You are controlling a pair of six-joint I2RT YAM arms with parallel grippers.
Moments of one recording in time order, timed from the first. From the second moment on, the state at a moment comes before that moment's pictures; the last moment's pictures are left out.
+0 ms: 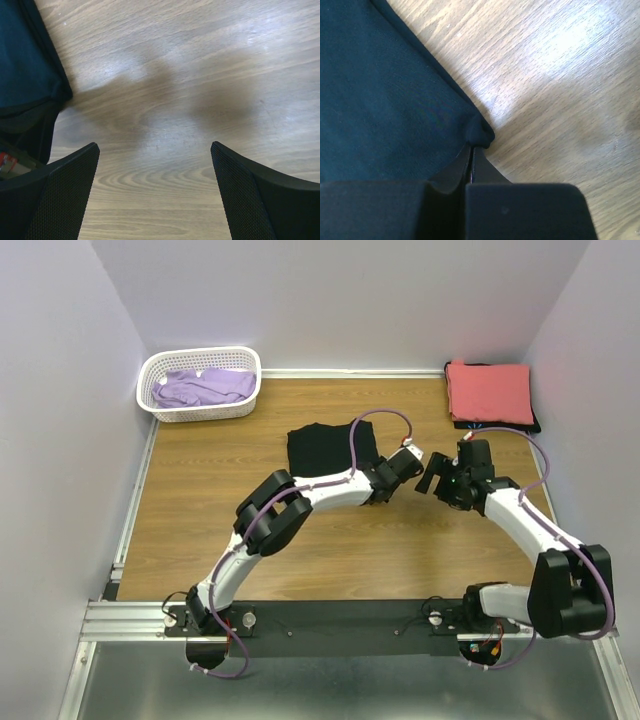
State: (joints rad) left arm -0.99 2.25 1.71 -0.38 -0.42 -0.14; right arm 0.13 1.25 0.71 -0.37 -0.03 0.48
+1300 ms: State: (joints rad) left arm -0.90 1.95 1.46 -0.28 -0.30 -0.23; right arm 0.14 1.99 0.94 0.46 -0.67 1.05
